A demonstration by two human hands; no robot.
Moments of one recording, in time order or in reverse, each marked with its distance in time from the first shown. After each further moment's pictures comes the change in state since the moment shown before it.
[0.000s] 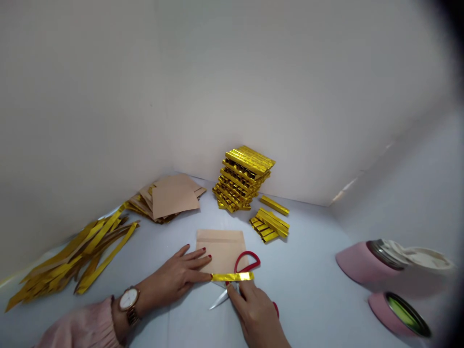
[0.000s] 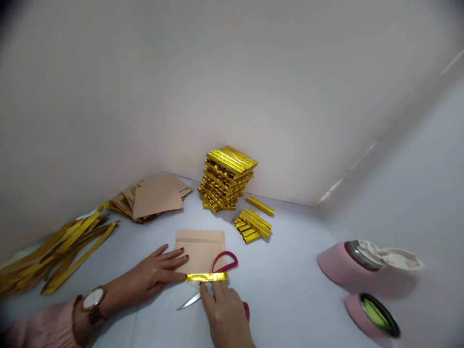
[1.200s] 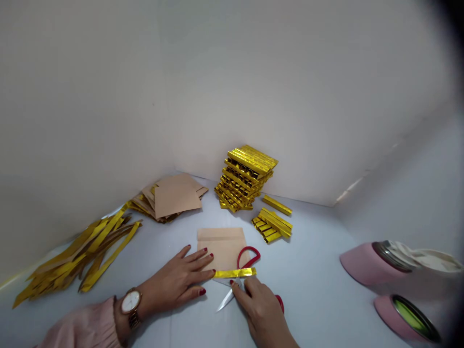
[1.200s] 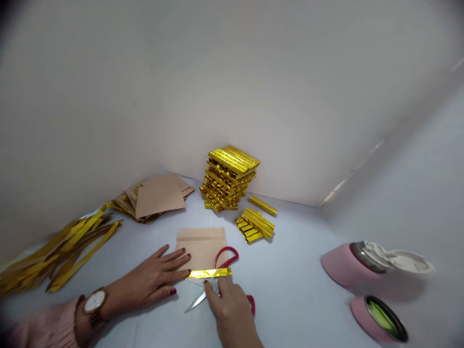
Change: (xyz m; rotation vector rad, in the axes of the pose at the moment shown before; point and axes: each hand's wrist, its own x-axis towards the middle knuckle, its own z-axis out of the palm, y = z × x) left_hand -0.002 0.005 -0.001 0.093 -0.008 0.031; right_hand -0.002 0.012 0.002 0.066 -0.051 0.007
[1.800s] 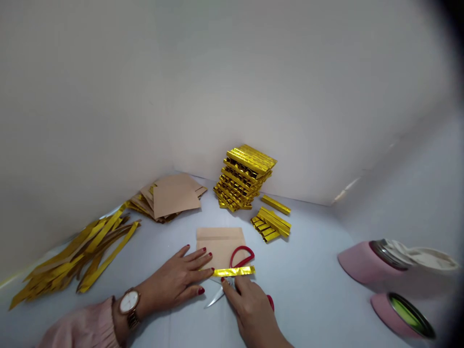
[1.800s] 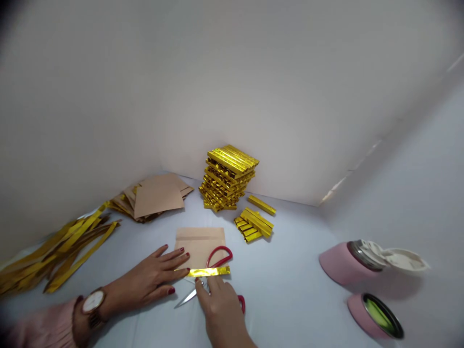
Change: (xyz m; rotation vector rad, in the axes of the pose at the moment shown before) left_hand 0.000 0.001 -0.002 -0.061 -0.019 -0.024; right_hand 0.017 -0.018 -0.001 -0.017 -0.019 -0.015
